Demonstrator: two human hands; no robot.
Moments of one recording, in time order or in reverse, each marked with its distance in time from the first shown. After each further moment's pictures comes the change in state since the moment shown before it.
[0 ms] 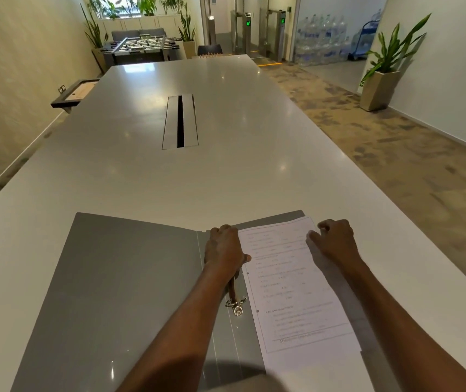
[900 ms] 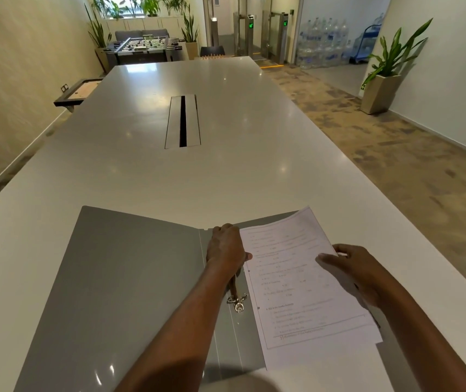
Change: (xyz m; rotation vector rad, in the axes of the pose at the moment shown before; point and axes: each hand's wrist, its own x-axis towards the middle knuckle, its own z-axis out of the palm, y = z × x) left_hand -0.002 0.001 0.000 -0.027 -0.008 -0.010; right_hand -0.080 0.005 -0.048 0.725 -0.320 0.140
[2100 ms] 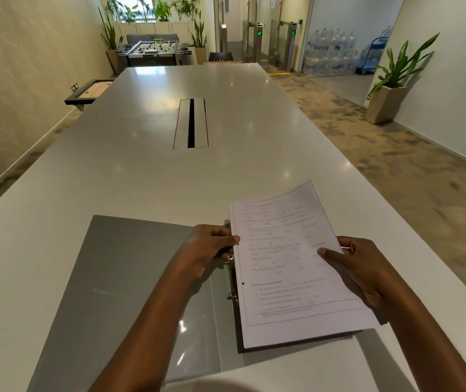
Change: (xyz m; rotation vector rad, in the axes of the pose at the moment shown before) left_hand -0.052 -0.042 -0.061 -1.153 -0.177 -0.218; right_hand -0.046 -0.050 0.020 -0.014 -0.001 -0.089
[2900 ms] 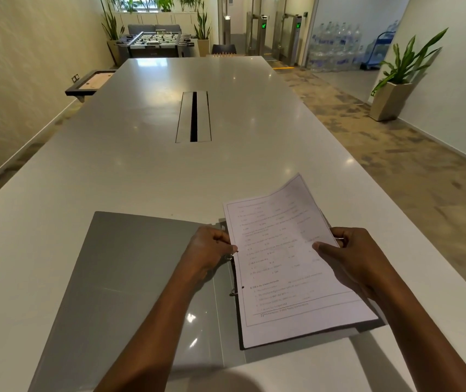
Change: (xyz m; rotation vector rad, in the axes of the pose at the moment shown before) left_hand 0.010 -0.022 0.002 0.181 0.119 0.038; right_hand -0.001 -0.017 0.021 -0.240 0.015 -0.110
